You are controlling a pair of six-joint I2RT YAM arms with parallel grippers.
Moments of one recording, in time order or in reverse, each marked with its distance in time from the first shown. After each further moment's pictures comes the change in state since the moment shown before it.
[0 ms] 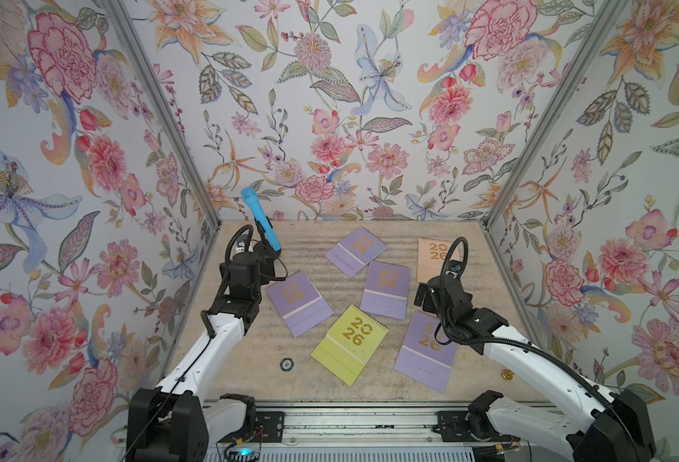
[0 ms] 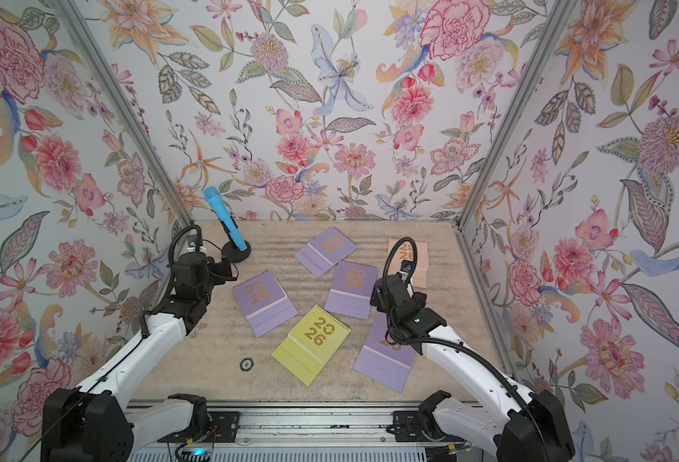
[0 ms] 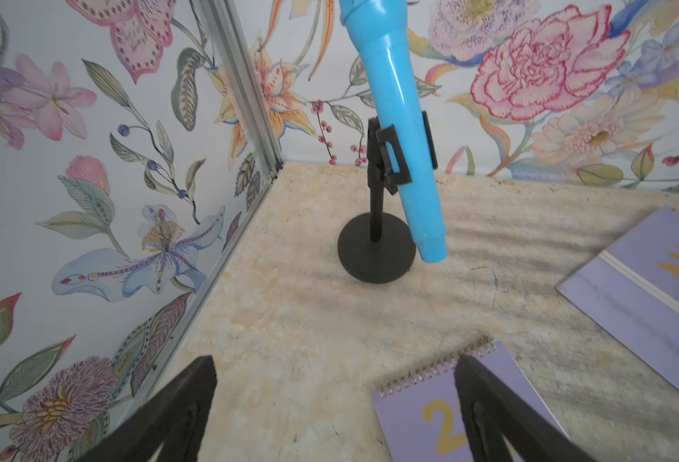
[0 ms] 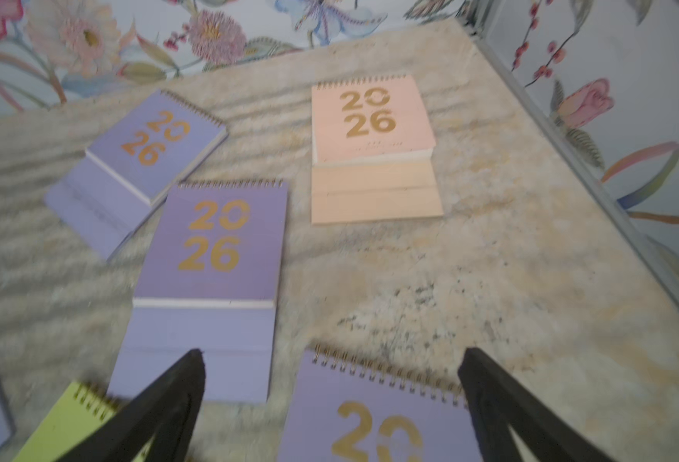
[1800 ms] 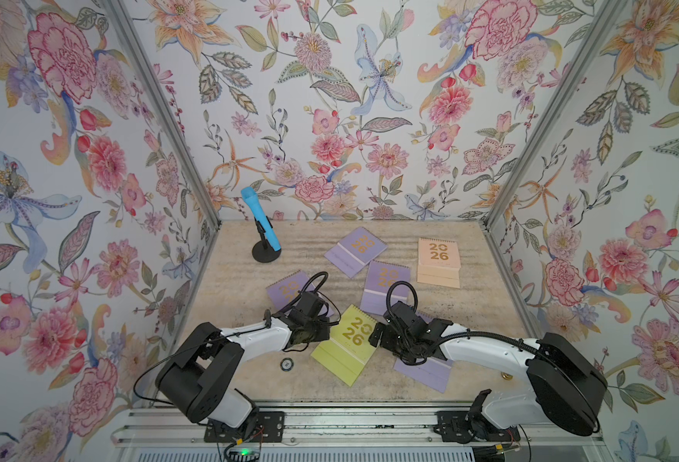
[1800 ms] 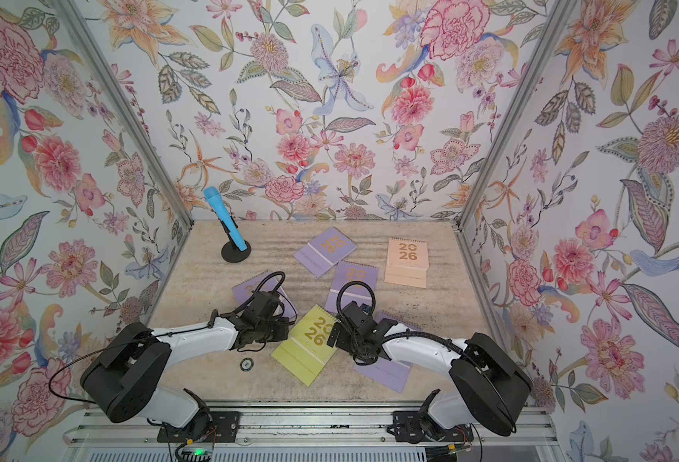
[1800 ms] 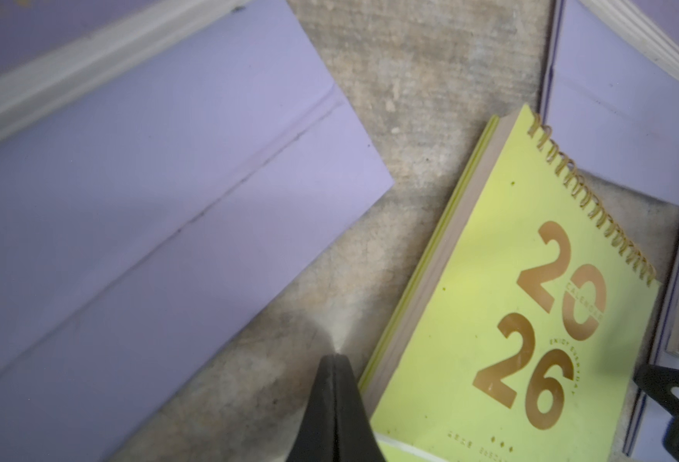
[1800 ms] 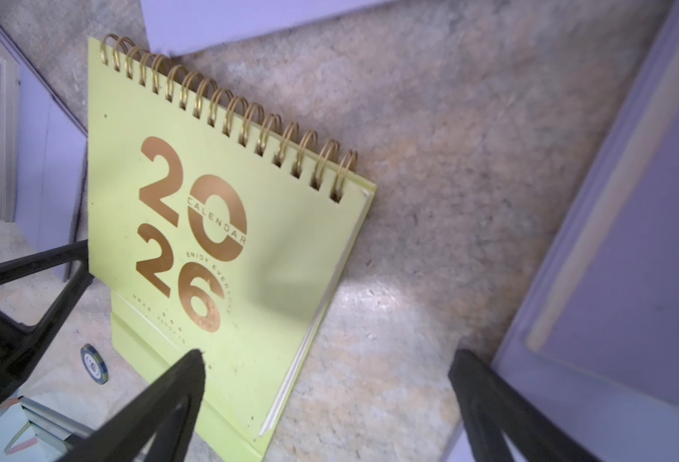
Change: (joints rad) left arm -0.458 0.341 -0.152 -0.040 0.455 -0.515; right arm 0.161 0.319 -0.094 0.164 -0.605 0.476
